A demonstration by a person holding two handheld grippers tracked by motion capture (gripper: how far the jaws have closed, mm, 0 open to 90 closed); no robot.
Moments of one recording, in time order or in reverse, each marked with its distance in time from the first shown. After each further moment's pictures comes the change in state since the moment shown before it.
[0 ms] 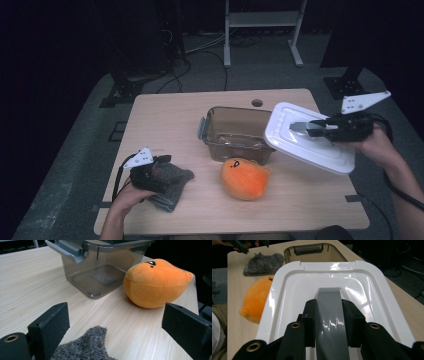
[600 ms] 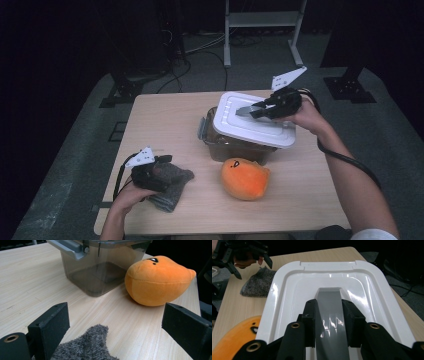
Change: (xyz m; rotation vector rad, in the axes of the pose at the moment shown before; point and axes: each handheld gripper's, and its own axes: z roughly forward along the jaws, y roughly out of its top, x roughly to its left) left arm 0.003 -0.001 0.004 0.019 -0.004 -0.001; right arm -0.018 0.097 0.134 0.017 0.169 -0.099
